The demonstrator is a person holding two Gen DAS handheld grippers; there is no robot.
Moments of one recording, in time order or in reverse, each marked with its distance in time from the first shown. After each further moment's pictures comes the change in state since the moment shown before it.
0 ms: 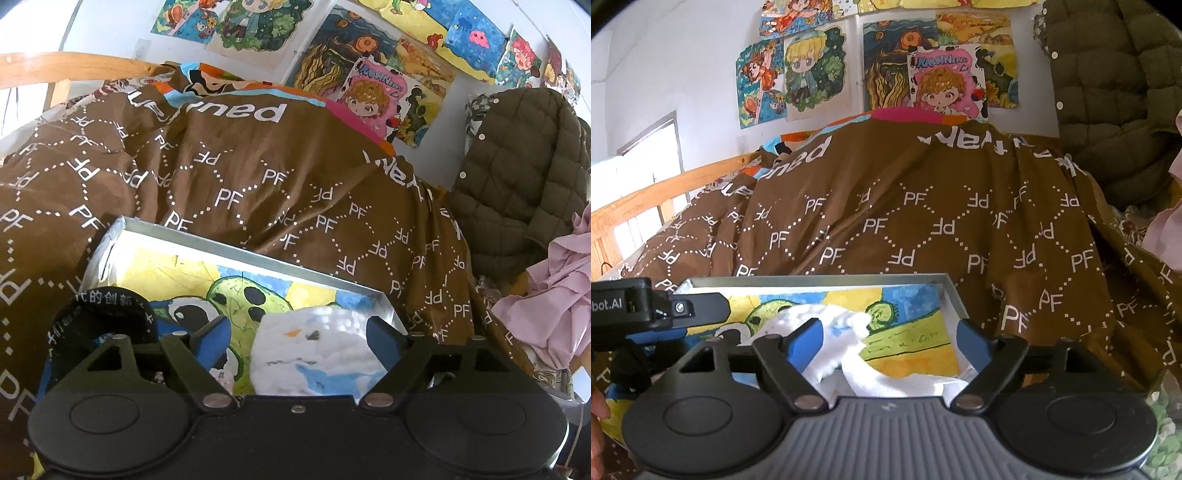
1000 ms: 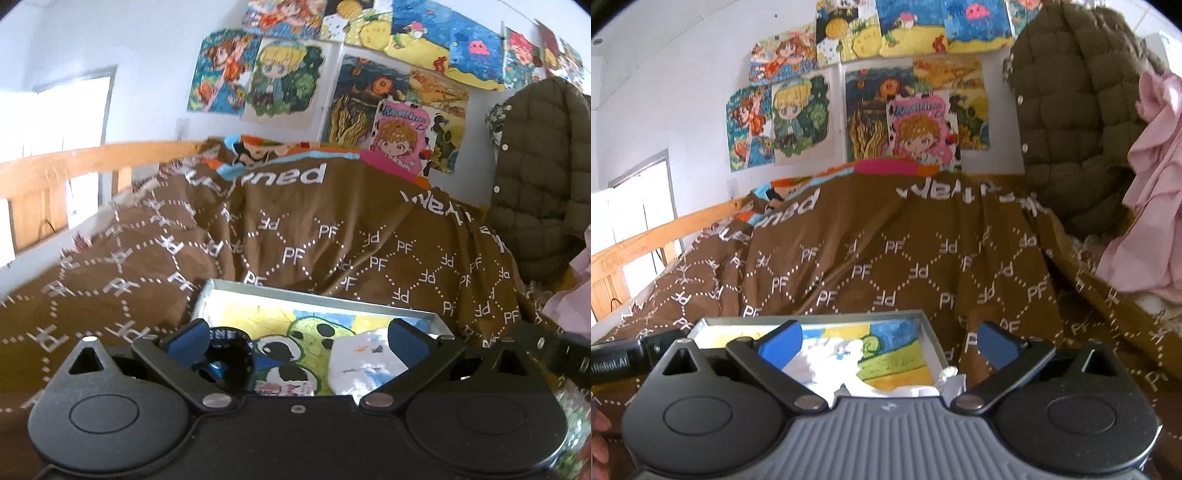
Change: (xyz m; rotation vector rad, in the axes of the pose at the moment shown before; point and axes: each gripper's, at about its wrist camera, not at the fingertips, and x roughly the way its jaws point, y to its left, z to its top) left arm -0.077 -0.014 -0.011 0.163 -0.182 0.239; right arm -0.078 0.002 0.010 0.032 -0.133 -0.065
